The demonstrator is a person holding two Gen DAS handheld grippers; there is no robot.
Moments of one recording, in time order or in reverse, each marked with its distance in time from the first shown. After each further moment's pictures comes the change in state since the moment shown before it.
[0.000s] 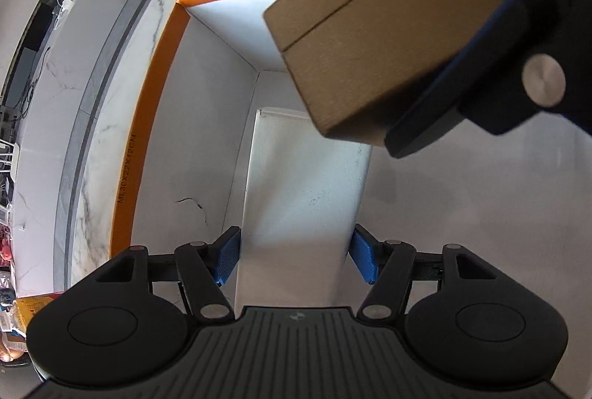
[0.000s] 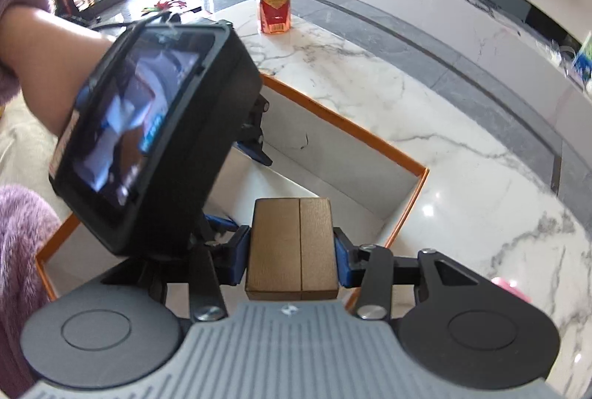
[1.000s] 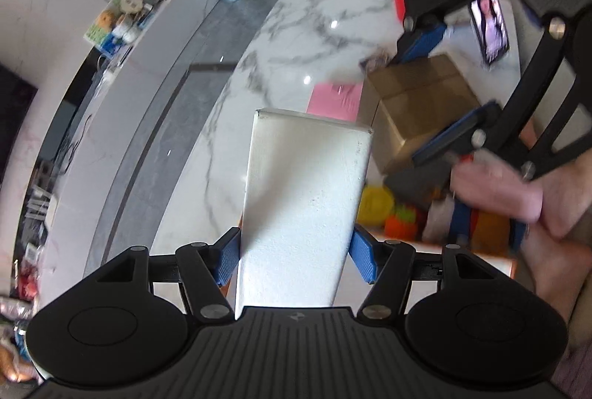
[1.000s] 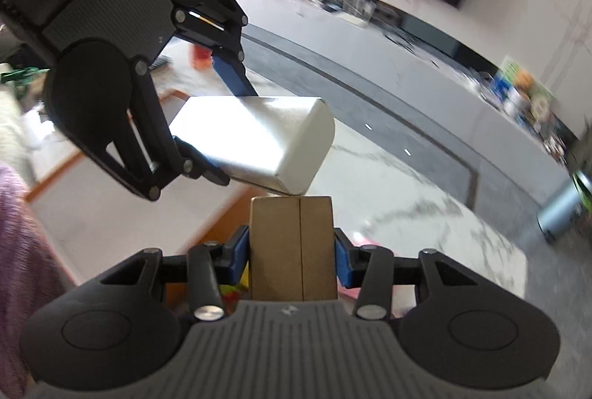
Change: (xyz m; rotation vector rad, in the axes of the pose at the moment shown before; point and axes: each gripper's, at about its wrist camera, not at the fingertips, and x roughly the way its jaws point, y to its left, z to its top) left arm -0.184 -0.018 0.045 -0.024 -0.217 0.074; right arm -0.134 -0.036 -0.069 -0.071 -0.177 -0.190
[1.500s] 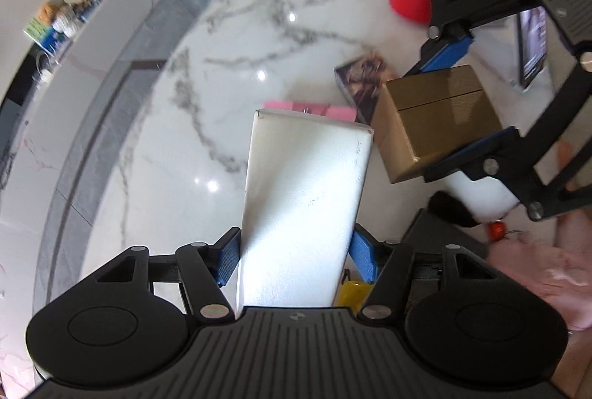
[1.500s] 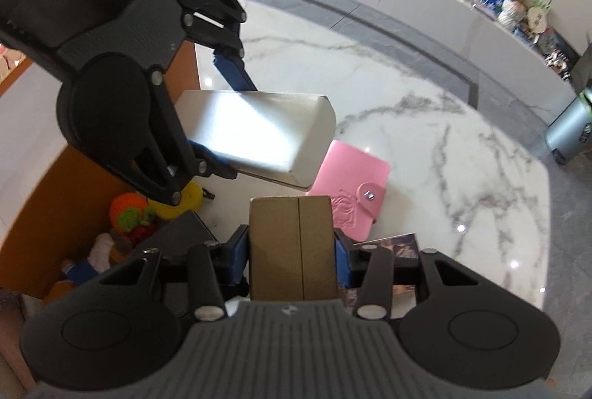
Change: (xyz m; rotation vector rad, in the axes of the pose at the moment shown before) left arm 0.120 -0.013 0.076 0.024 -0.027 -0.167; right arm 0.089 -0.085 -0.075 0.164 0.218 -0.058
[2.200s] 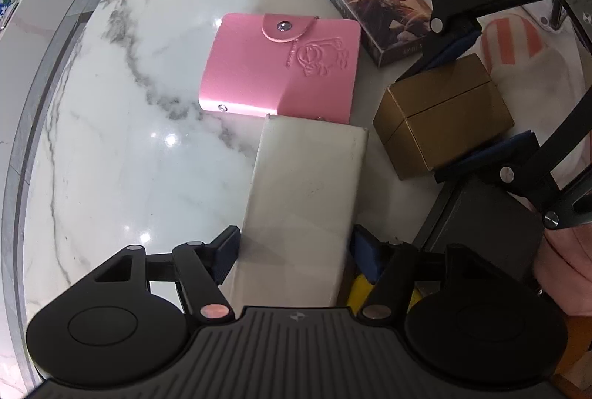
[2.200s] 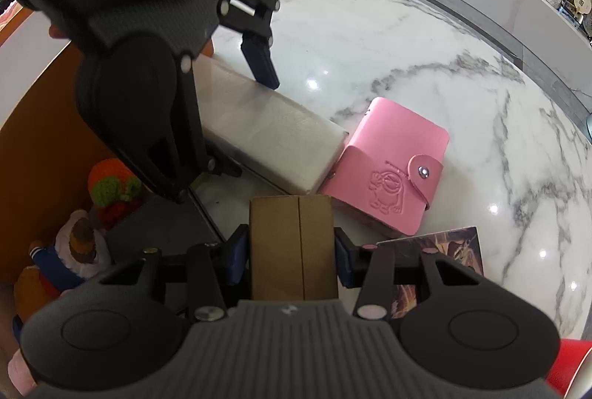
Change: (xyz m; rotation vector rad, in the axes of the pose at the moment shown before) left arm 0.105 0.013 -0.008 0.034 0.203 -0.155; right arm 0.089 -0.006 -0.010 -0.036 0.140 0.139
